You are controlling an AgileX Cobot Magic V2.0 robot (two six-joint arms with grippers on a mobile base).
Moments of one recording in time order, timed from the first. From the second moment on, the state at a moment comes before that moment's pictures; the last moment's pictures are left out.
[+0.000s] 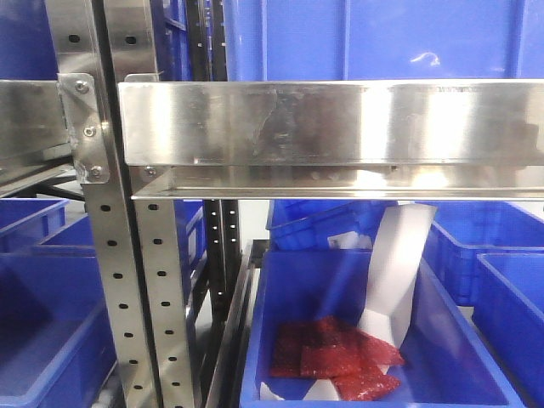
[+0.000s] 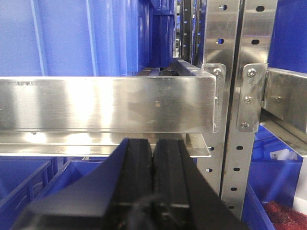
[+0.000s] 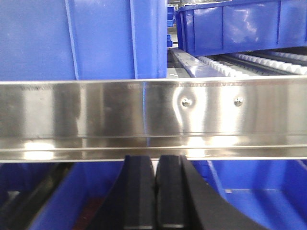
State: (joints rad) left arm -0.03 -0.02 0.03 -0.19 0.01 0.25; right arm 0.01 -0.01 0.03 -0.03 0.07 0.15
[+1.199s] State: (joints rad) left arm -0.03 -0.02 0.03 -0.19 0.01 0.25; right arm 0.01 -0.01 0.03 0.06 0.02 -0.03
